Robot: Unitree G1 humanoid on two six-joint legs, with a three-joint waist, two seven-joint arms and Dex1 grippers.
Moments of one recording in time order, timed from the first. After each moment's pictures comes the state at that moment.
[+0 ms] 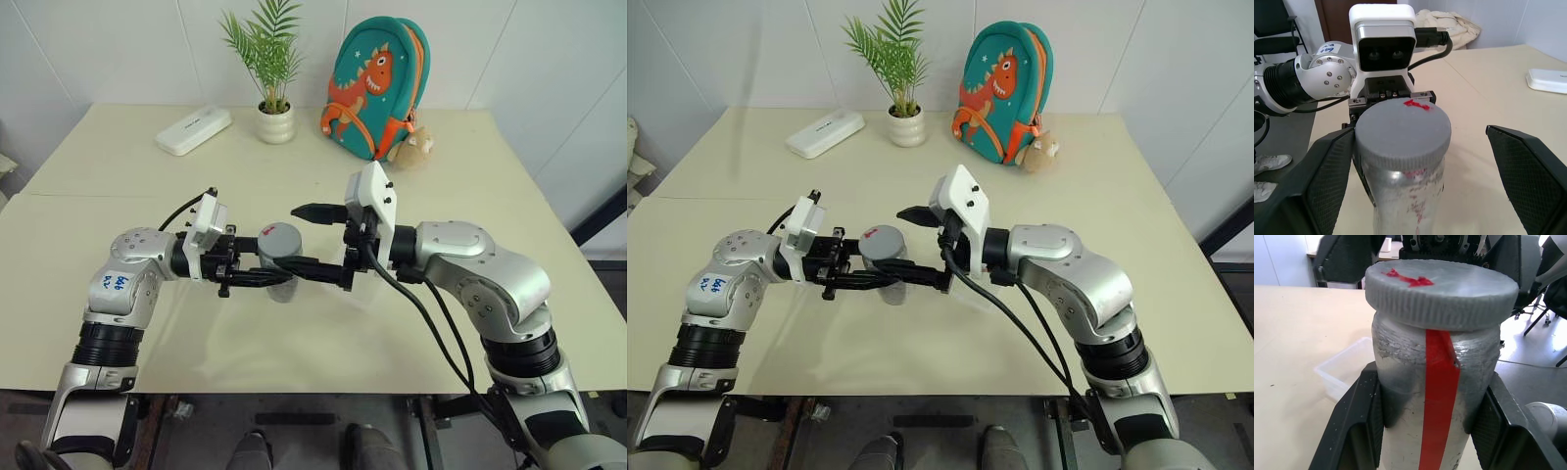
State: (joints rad) left arm -0.66 0.61 0.02 0.13 -0.51 0.33 -1.37; right arm -0.78 -0.43 0.15 -0.39 0.60 0.82 0.74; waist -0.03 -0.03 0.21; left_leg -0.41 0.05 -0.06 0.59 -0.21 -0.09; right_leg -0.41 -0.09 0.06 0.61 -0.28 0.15
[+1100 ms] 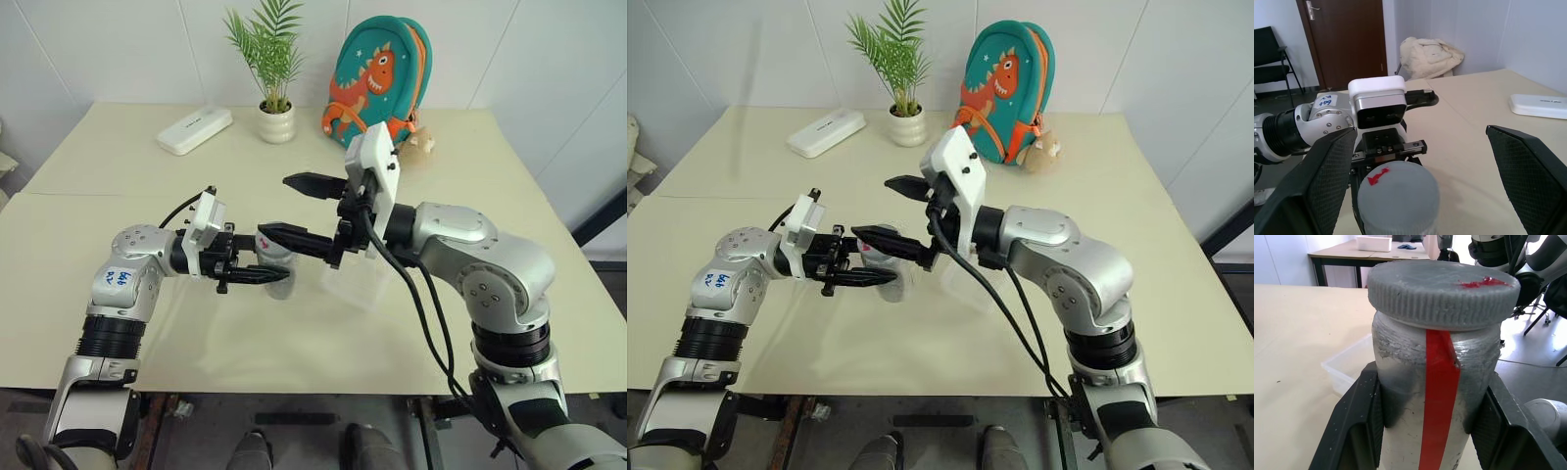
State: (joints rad) left arm -0.70 0.61 0.01 0.21 -0.50 0.28 -1.41; right arm -0.87 -0.31 0.12 -0.41 0.66 0.90 0.59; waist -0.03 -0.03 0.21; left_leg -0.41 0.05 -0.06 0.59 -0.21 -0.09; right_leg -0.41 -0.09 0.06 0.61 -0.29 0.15
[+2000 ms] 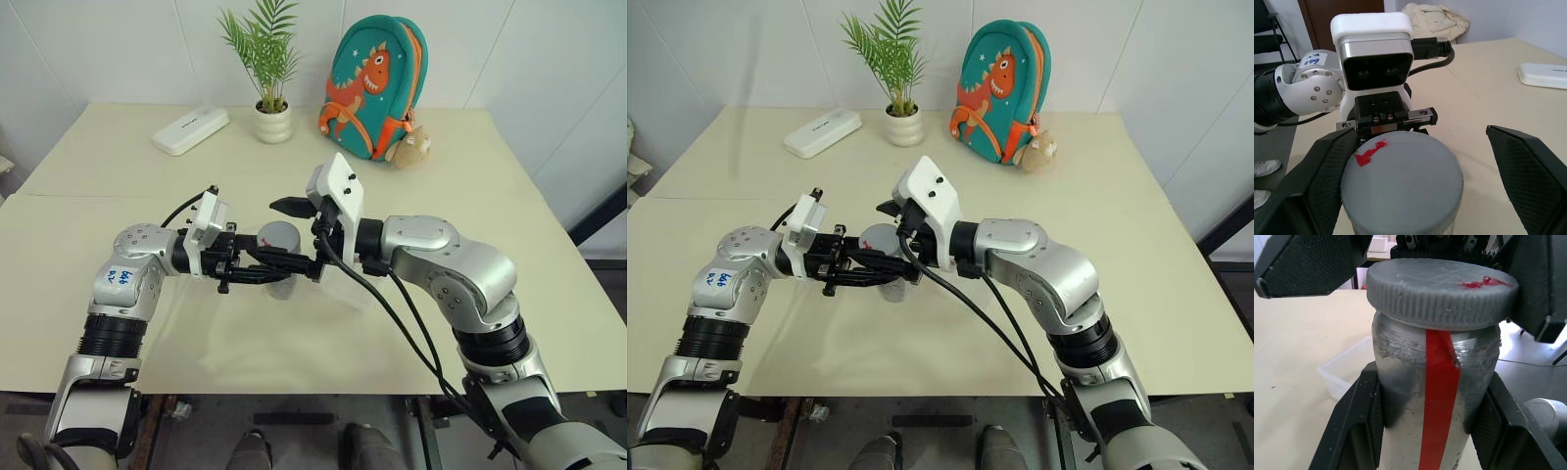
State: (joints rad) left arm -0.70 0.60 0.00 0.21 -0.50 0.28 -1.41; right arm -0.87 -0.32 0.23 -0.34 0.55 0.88 0.61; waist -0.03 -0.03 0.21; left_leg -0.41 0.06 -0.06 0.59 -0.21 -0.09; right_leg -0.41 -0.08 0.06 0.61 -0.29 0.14
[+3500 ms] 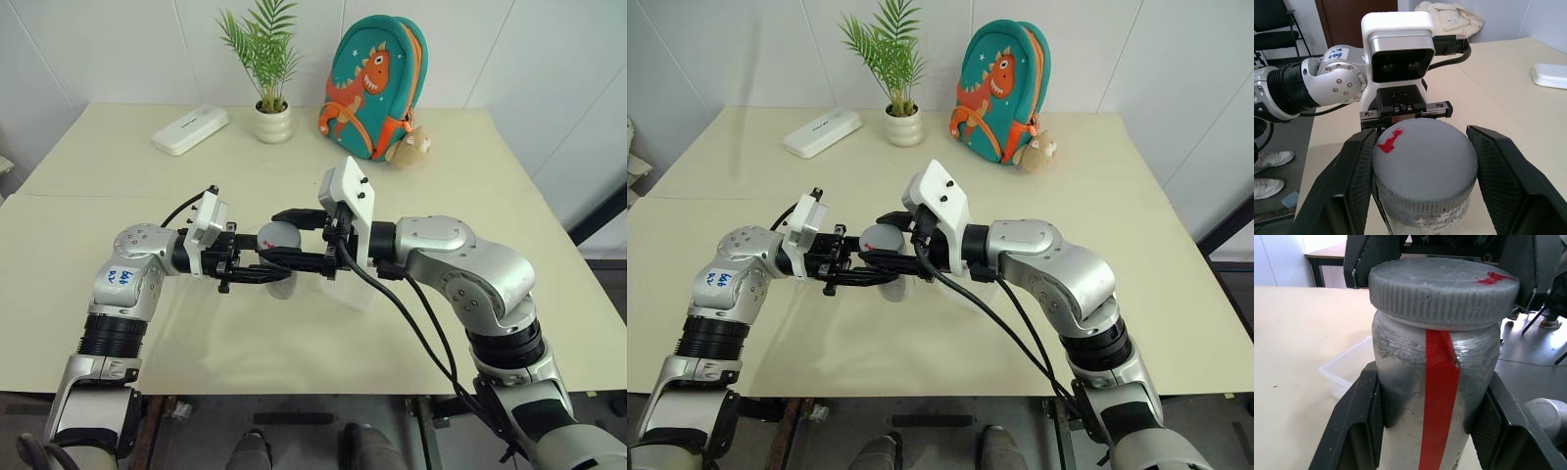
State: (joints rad) left arm -0.70 0.60 0.00 0.21 -0.50 0.28 -1.40; right arm -0.86 -0.36 0.21 -0.38 0.58 0.90 0.68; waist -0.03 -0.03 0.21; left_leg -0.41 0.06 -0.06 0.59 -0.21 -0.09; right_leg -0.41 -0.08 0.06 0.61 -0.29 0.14
